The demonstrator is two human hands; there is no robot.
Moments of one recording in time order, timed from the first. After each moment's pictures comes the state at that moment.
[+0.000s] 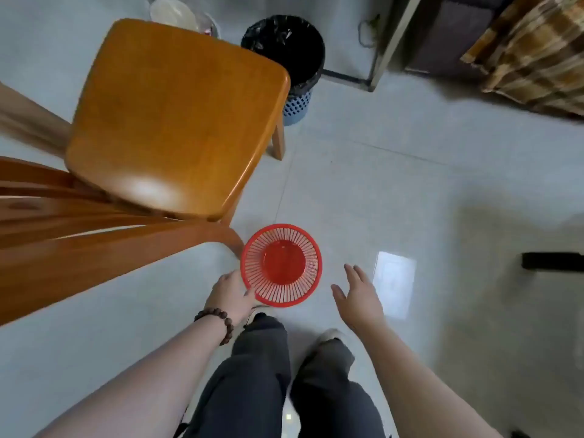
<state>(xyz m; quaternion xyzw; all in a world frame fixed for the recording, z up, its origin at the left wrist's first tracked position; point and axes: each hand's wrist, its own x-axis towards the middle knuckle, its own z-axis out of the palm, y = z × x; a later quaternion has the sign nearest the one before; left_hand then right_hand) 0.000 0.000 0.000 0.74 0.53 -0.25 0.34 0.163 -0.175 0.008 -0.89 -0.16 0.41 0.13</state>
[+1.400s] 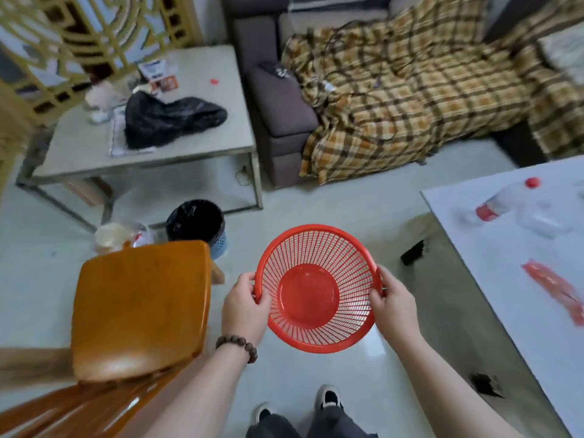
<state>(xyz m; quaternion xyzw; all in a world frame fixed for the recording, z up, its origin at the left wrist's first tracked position) 0.155 -0.031 0.366 0.85 0.29 0.01 0.44 0.215 -0.271 0.383 -0.91 0.05 0.07 0.42</state>
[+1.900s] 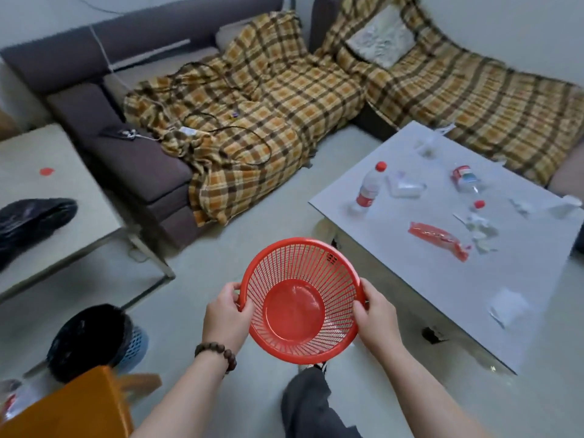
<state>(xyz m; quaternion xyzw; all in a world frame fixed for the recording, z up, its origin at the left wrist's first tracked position) 0.319 -0.145 0.378 0.90 0.08 -0.07 0.42 0.252 -0.389 0.388 -0.87 0.24 -0.02 0.44</state>
